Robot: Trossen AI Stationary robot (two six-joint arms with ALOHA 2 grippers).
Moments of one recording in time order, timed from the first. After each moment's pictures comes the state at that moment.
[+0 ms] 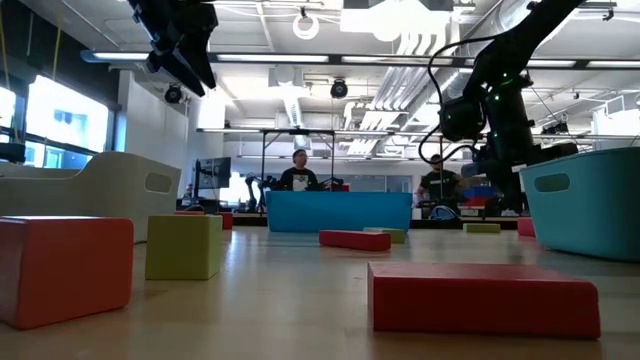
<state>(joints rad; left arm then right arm) 0.58 1.08 1.10 -0.88 -0.17 -0.15 -0.81 1.54 0.90 -1.03 0.15 0.66</state>
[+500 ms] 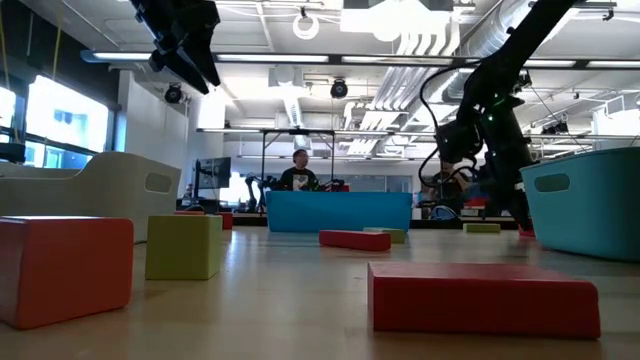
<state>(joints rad) 0.58 1.08 1.10 -0.85 -0.17 -0.15 -0.83 1.68 0.90 -1.02 0.15 0.62</state>
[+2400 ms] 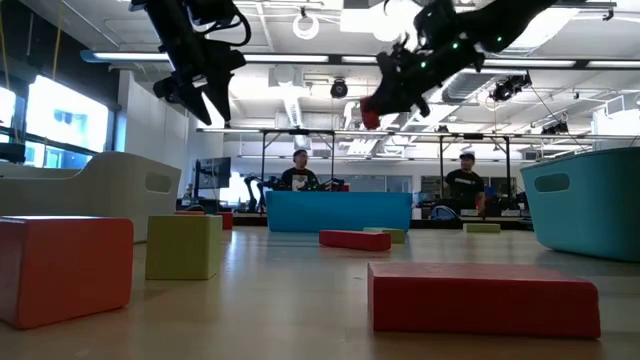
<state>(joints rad) 0.67 1.26 1.10 -0.80 -0.23 -0.37 -0.67 1.46 1.03 0.06 -0.08 0.15</state>
